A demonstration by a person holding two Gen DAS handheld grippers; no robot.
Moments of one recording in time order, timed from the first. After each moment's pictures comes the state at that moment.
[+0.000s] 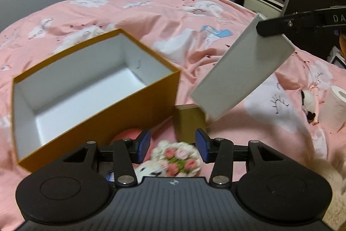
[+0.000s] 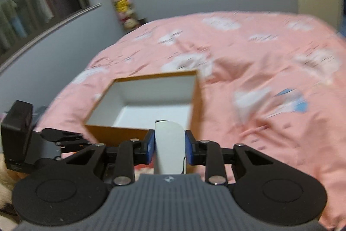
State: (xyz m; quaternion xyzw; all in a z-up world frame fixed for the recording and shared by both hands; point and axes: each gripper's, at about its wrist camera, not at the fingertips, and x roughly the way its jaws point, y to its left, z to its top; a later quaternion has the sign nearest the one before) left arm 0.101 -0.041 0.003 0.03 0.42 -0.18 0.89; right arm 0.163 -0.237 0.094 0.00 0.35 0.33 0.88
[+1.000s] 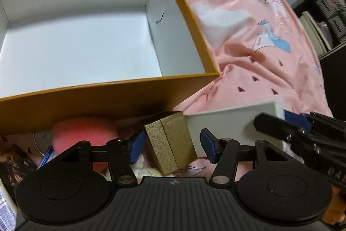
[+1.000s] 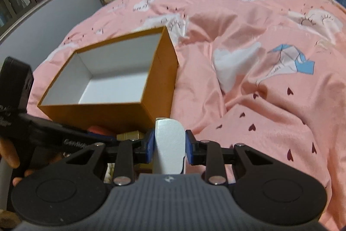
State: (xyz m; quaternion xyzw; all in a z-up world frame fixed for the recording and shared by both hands) left arm 0.209 -0.057 -0.069 -0.18 0.57 -0.07 0.80; right arm 0.231 -0.228 -0.010 -0.01 0.44 0.31 0.84
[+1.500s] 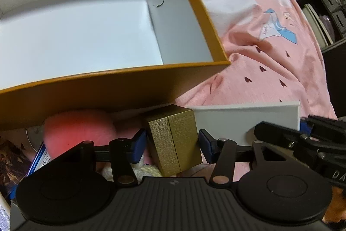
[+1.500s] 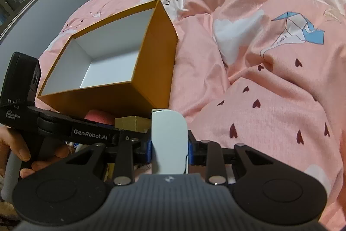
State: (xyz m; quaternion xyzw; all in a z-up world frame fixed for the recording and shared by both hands) left arm 0.211 -0.055 -0.080 -0.18 0.59 -0.08 0.78; right arm 0.246 -0.232 -0.026 0.01 0.50 0.31 0.80
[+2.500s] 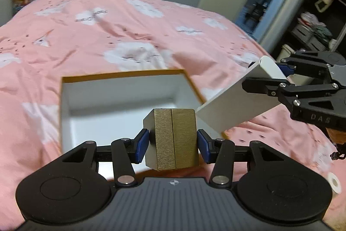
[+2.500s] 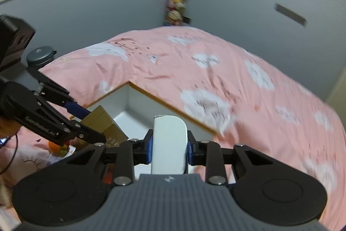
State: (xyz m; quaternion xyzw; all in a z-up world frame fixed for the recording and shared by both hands) left arm 0.168 0.066 0.063 -0.13 0.41 -0.07 0.90; right arm 0.219 -0.107 0.124 -0.24 0.25 0.43 0.83
